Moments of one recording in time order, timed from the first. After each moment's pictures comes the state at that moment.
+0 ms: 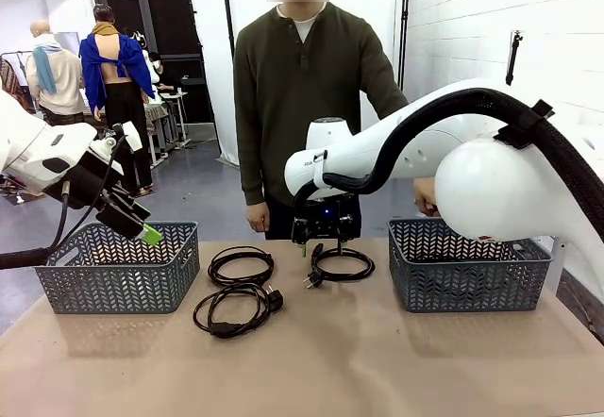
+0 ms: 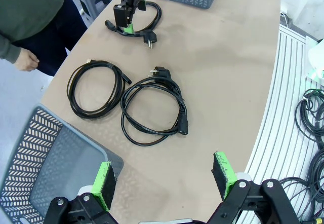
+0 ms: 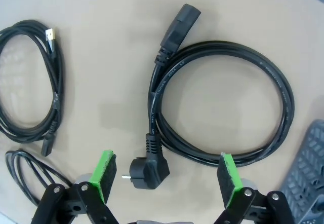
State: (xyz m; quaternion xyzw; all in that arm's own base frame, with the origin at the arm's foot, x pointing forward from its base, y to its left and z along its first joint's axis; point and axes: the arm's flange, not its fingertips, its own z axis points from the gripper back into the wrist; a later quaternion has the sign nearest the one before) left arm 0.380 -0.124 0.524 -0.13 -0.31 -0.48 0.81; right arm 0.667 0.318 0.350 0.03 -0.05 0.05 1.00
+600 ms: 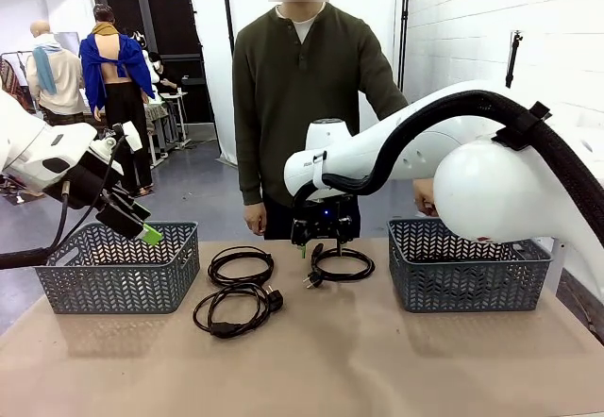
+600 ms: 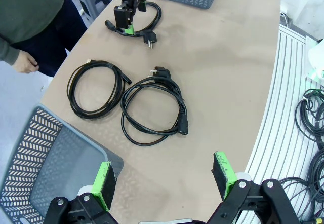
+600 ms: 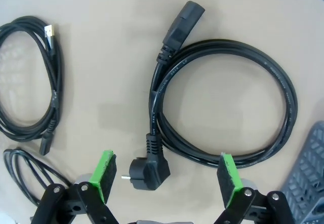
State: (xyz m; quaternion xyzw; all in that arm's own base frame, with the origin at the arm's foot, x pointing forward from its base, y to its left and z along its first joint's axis) left arm 0.380 -0.124 0.524 -0.13 -0.31 -0.48 0.81; right arm 0.669 0.320 0.345 0.03 -0.04 0.06 1.00
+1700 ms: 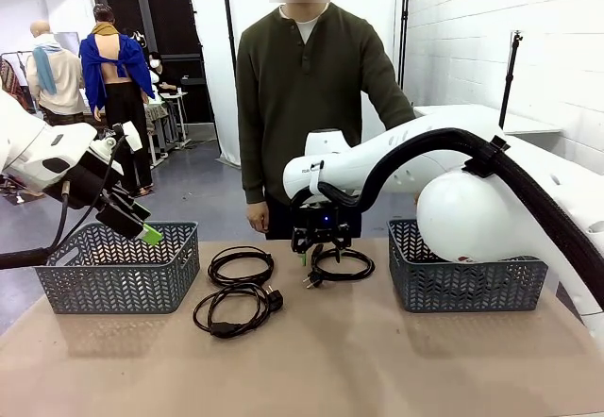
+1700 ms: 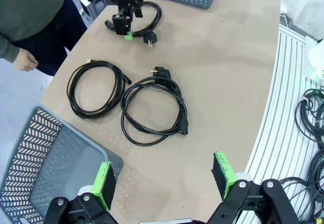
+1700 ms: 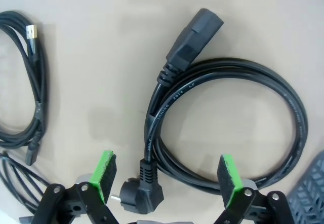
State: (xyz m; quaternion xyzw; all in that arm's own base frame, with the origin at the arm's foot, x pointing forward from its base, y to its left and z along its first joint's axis) left arm 0.380 -0.124 0.524 -0.13 -0.31 -0.48 0.81; right arm 0.692 0.323 0.317 0.03 -0.01 0.10 0.99
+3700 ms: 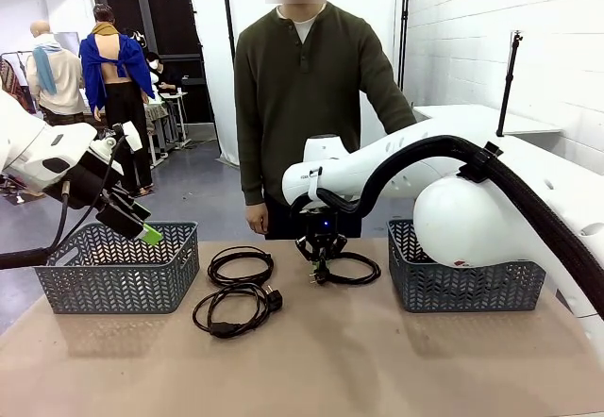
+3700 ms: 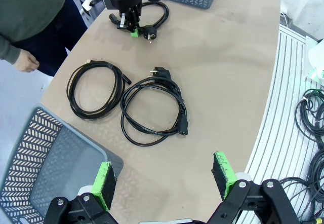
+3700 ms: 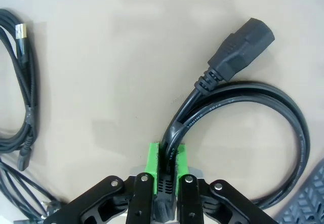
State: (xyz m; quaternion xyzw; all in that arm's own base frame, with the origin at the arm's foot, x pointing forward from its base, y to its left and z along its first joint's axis) left arm 0.380 -0.124 0.524 -0.13 -0.31 -0.48 0.81; right arm 0.694 0.324 0.305 0.02 -0.01 0.10 0.99
